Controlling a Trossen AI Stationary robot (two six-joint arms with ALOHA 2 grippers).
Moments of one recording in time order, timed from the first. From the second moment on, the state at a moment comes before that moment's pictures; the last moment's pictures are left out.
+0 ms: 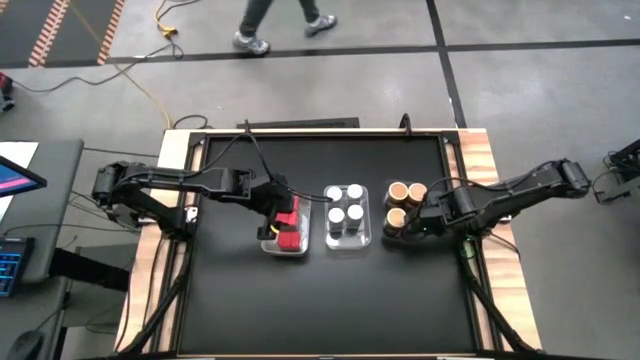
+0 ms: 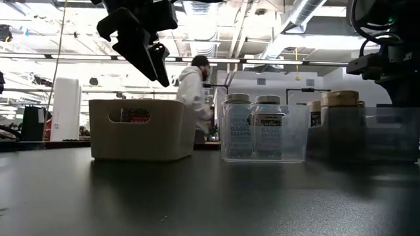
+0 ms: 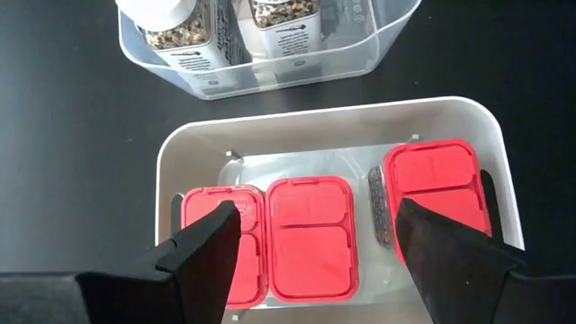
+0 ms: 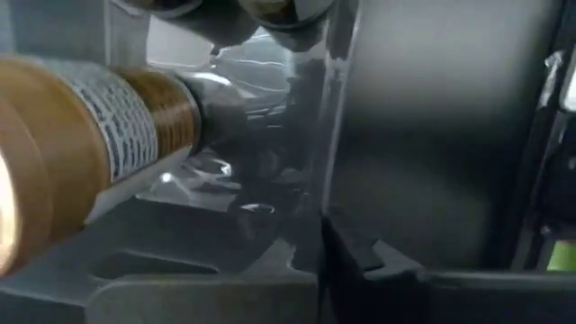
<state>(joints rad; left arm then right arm) 0.06 1.39 1.10 -0.66 -0.03 0.21 0.19 1.02 0.68 -1.12 0.10 1.68</state>
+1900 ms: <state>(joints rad) 0.08 1.26 1.10 -0.67 -0.03 0.13 0.23 0.90 0.94 -1.36 0.26 1.44</state>
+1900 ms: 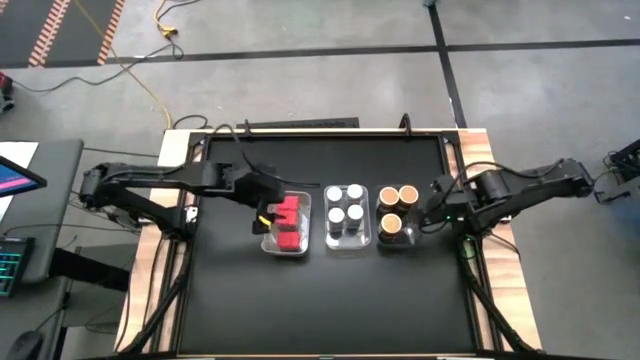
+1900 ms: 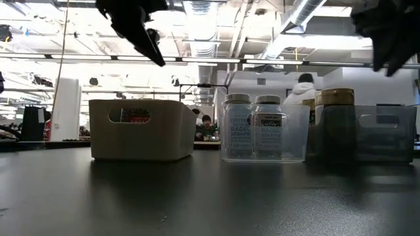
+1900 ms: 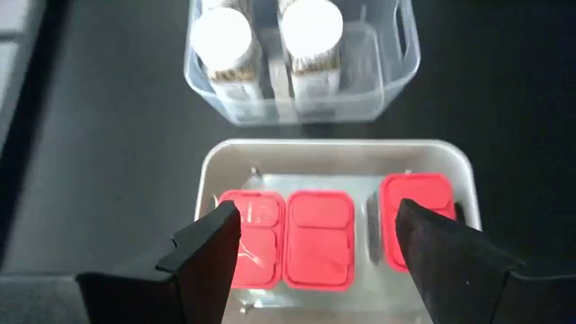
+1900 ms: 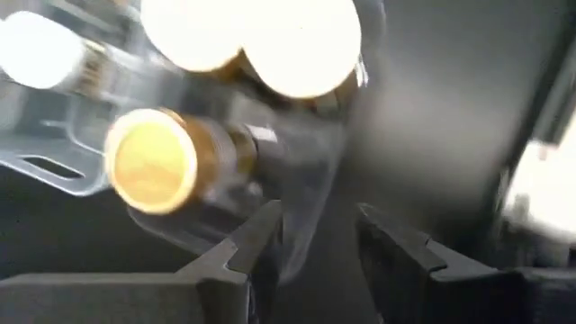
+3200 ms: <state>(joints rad) 0.03 0.18 0.13 0.02 -0.18 -0.03 0.32 0.72 0.83 -1.06 0.47 0.41</state>
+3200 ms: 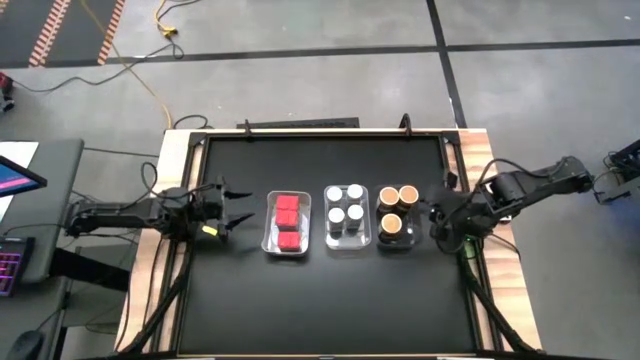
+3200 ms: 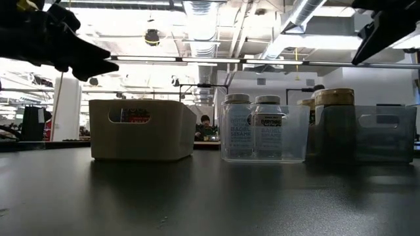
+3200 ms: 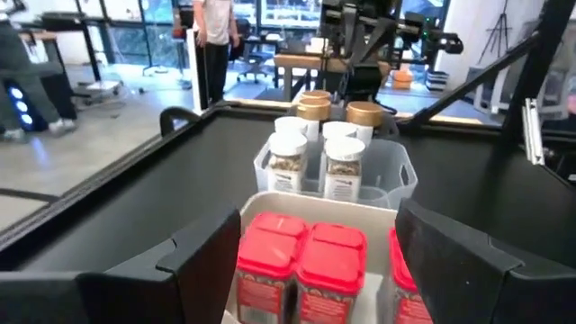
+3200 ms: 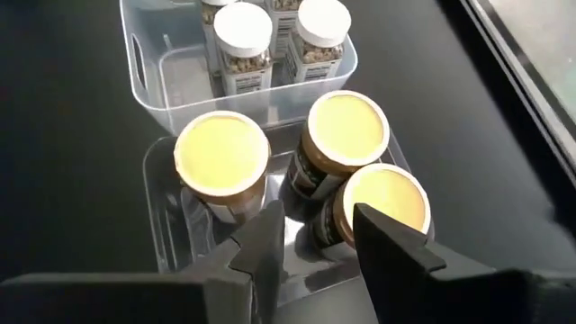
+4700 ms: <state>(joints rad) -0.02 0.13 0.02 0.13 -0.20 -0.05 0.12 0.49 0.18 0.28 0.25 -0.16</state>
